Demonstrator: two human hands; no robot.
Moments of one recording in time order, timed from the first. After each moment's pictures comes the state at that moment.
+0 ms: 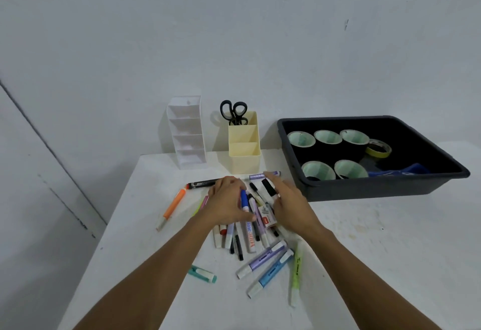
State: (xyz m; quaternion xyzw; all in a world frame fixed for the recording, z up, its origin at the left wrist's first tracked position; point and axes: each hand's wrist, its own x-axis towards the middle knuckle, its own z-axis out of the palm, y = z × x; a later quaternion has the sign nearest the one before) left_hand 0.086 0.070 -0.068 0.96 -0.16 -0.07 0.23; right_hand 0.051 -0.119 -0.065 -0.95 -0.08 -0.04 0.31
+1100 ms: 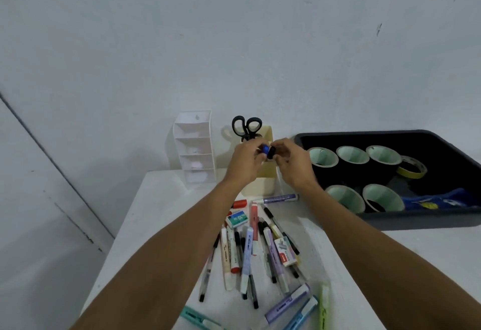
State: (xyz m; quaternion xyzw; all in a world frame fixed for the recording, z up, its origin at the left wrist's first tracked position) left_hand 0.214 0.043 -0.016 0.88 -0.18 0.14 0.43; right_hand 0.208 -0.104 -0.029 -0.86 -0.09 -0.18 0.47
